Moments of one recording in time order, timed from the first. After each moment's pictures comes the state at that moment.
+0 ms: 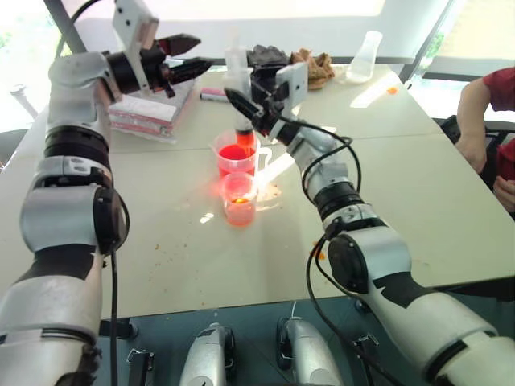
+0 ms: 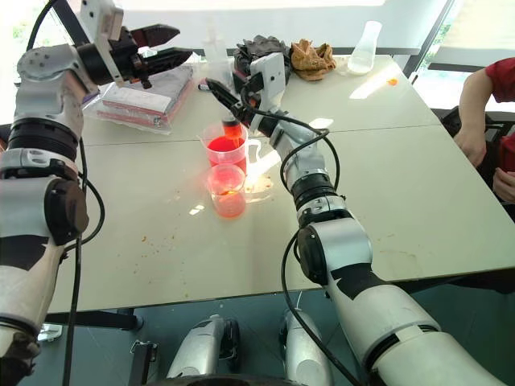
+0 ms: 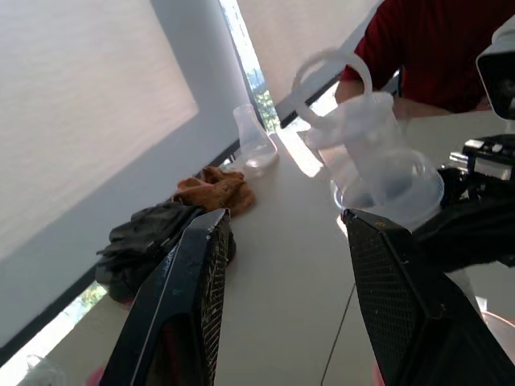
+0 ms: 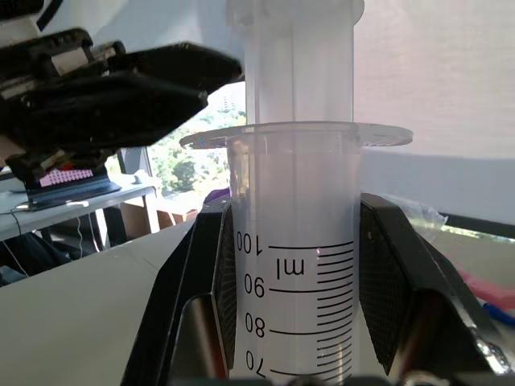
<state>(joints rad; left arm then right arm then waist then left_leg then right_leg) -1.36 0.60 0.14 1.08 -0.15 -0.07 -1.19 -1.23 -0.02 -0.18 0.98 0.27 -0.17 0.75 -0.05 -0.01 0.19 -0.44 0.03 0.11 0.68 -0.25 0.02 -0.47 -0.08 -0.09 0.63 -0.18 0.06</state>
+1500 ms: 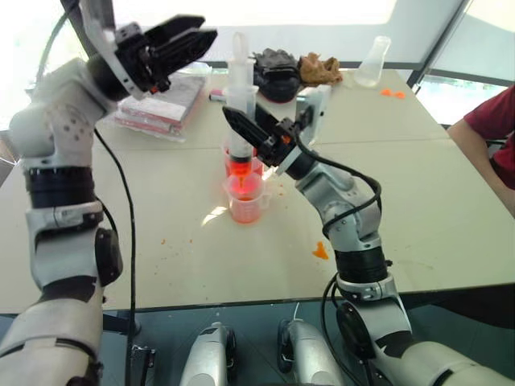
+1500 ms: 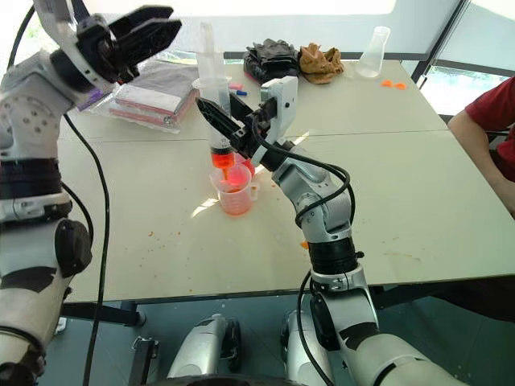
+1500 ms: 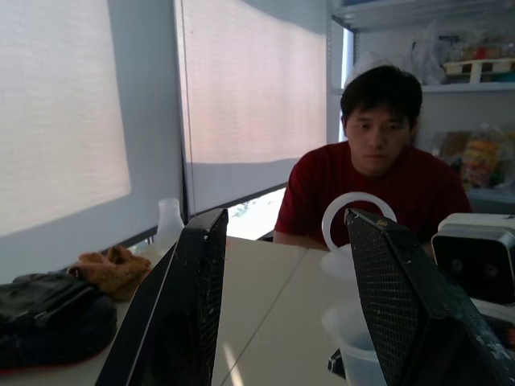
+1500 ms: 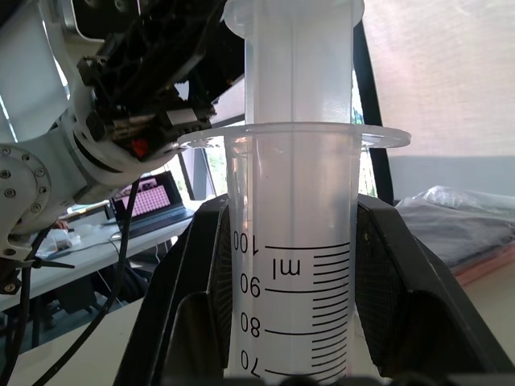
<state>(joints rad) -1.18 0.58 0.23 0.37 -0.62 0.57 -1.07 -0.74 -0.01 0.02 -0.03 0.52 0.39 0.53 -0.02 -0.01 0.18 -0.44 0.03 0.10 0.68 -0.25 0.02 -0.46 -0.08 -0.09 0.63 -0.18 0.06</state>
